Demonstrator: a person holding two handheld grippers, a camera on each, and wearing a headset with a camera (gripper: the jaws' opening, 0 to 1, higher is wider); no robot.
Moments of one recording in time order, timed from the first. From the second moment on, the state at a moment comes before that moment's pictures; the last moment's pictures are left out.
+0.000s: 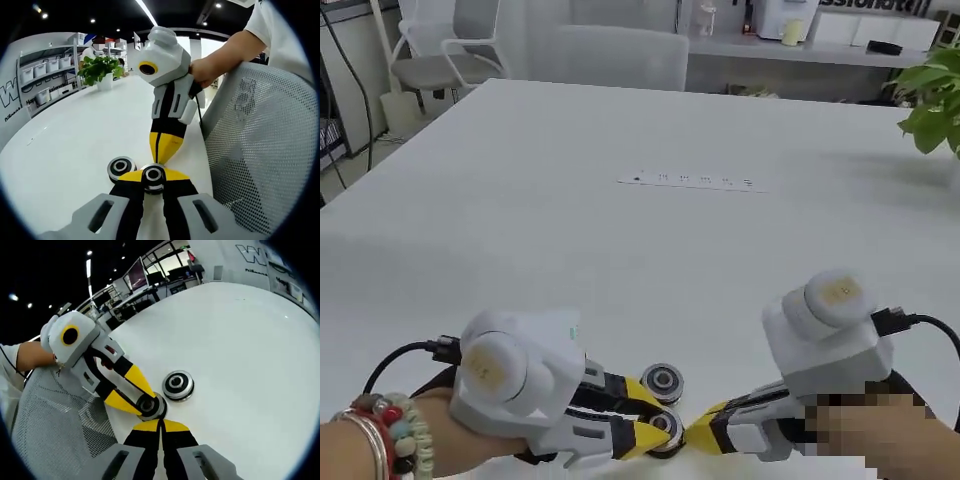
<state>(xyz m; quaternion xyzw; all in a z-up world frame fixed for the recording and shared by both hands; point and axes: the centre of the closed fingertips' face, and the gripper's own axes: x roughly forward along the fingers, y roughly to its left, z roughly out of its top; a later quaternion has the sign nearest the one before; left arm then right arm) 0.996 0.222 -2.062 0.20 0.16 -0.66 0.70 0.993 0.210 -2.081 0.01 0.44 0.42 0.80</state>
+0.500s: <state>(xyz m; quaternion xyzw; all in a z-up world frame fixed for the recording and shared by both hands) 0.997 0.222 -2.062 0.20 0.16 -0.66 0.70 0.998 0.211 -2.073 0.14 0.45 0.39 0.79</state>
